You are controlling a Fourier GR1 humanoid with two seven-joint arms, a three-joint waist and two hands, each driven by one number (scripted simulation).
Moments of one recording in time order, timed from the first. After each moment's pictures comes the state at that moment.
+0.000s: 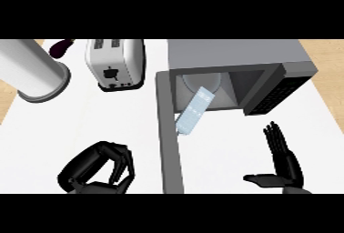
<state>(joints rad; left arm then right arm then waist) 0.05 0.00 -0.04 -1.69 -0.12 -0.73 -0.09 -0.16 -0.18 -0.15 -0.66 -0.04 0.23 -0.89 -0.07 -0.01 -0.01</state>
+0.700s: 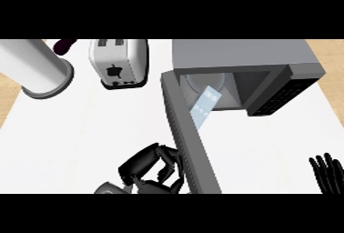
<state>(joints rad) -0.10 0.00 -0.42 -1.40 -0.23 -0.38 -0.28 0.35 -0.29 -0.14 -1.36 -0.24 0.39 -0.74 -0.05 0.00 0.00</state>
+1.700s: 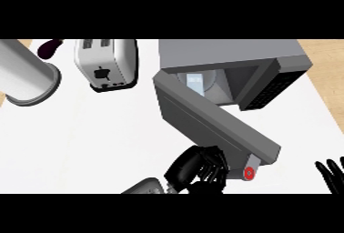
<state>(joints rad) -0.47 0.03 -0.98 -1.17 0.16 0.35 -0.15 0.51 -0.39 -0.05 -1.94 -0.47 0.52 -0.48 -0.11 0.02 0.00</state>
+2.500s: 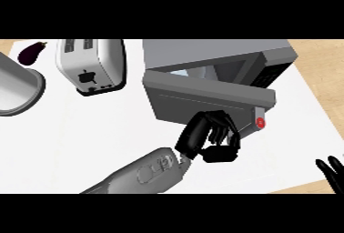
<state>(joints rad) -0.76 0.00 -0.96 -1.03 0.43 0.60 -0.21 0.50 -0.44 -0.03 -2.12 -0.58 0.46 -0.31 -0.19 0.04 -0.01</state>
